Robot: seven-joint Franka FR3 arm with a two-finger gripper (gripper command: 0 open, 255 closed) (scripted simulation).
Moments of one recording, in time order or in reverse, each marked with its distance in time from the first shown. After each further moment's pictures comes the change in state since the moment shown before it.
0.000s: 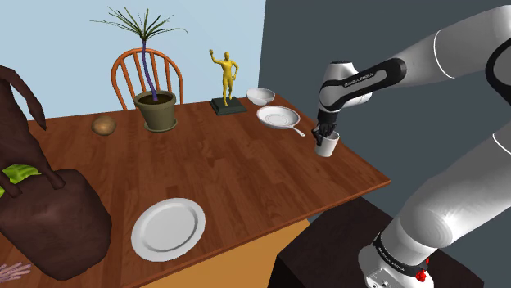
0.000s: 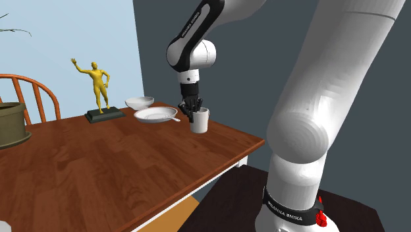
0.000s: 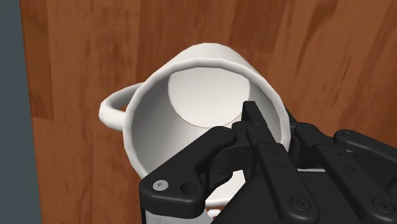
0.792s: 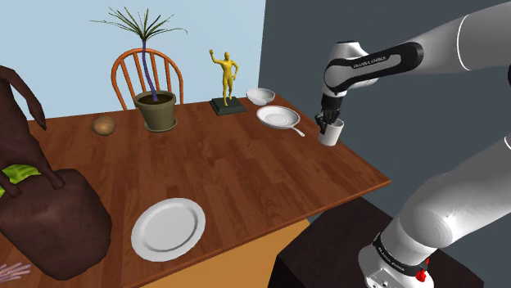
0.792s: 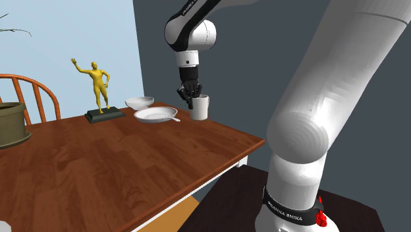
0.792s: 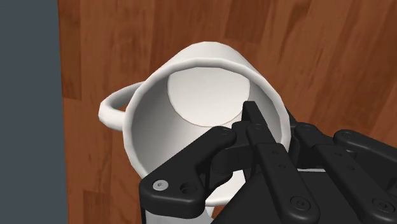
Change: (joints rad) arm 0.002 -0.078 0.013 0.095 -0.004 -0.173 0.001
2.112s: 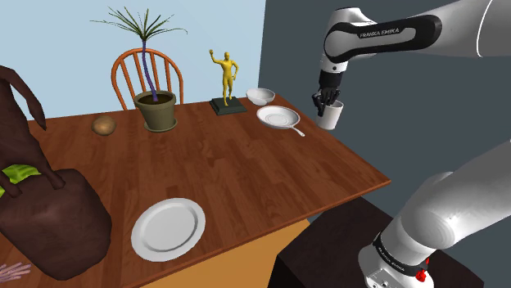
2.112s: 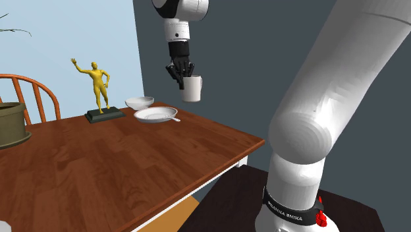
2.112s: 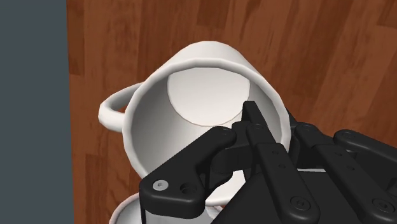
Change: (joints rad) arm 0.035 -0.041 0.063 0.190 0.025 -0.236 0.062
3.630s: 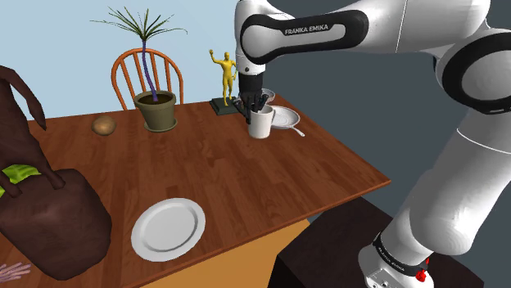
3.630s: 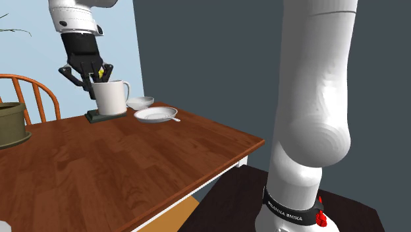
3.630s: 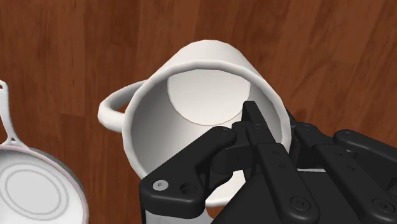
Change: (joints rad) arm 0.228 0.375 0.295 0.419 0.072 -0.069 0.493
